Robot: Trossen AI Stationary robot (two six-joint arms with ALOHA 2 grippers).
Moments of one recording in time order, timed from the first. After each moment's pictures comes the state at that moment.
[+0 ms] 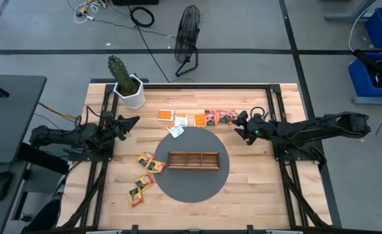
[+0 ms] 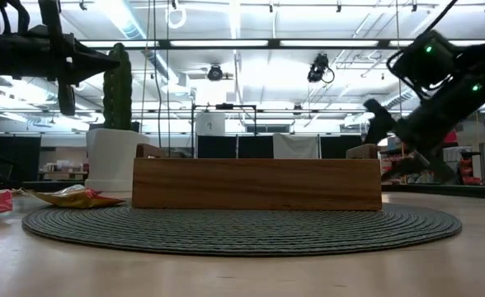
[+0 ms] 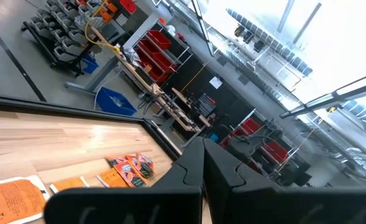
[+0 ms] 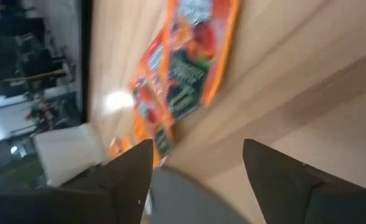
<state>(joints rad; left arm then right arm) -0.10 0.04 0.01 0.24 -0.61 -0.69 -0.20 1.08 0.18 0.19 0.35 2.02</state>
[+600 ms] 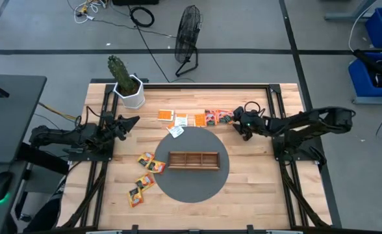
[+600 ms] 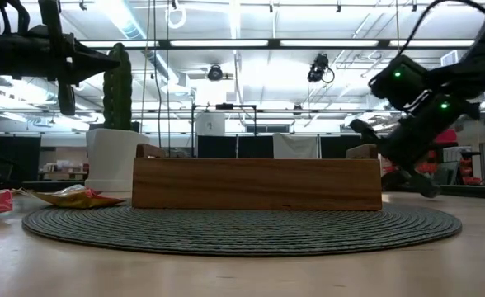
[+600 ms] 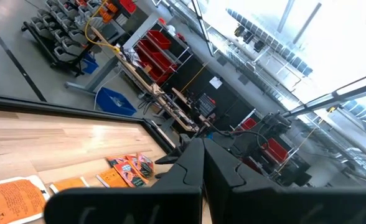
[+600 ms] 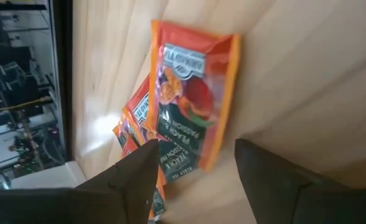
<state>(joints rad) -0.10 0.04 0.01 0.24 -0.61 -0.70 -0.34 1.36 0.25 0.33 0.28 1.97</state>
